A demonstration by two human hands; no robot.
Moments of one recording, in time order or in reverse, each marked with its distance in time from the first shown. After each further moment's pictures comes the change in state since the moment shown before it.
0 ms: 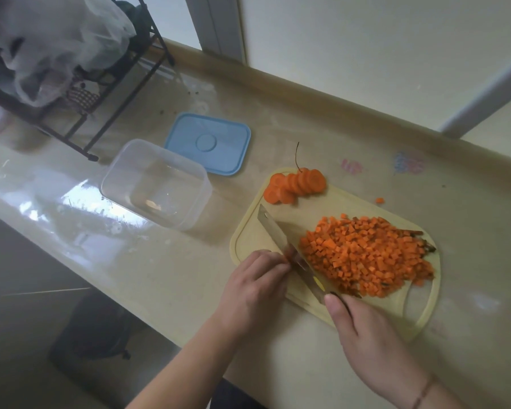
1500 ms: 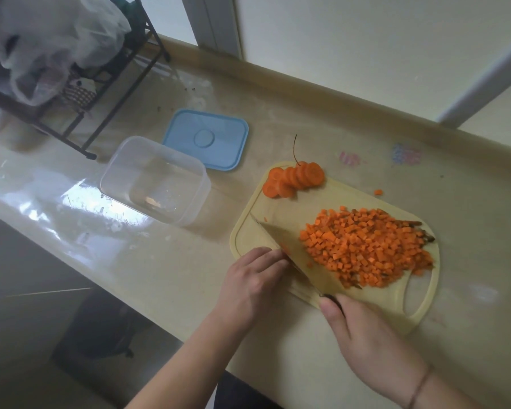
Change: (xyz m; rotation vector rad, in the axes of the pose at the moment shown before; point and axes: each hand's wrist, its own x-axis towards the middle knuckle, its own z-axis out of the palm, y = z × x) left_hand 0.000 0.002 -0.010 0.095 -0.128 0.017; right_hand -0.006 0.009 0.007 -0.106 -0.037 -0.096
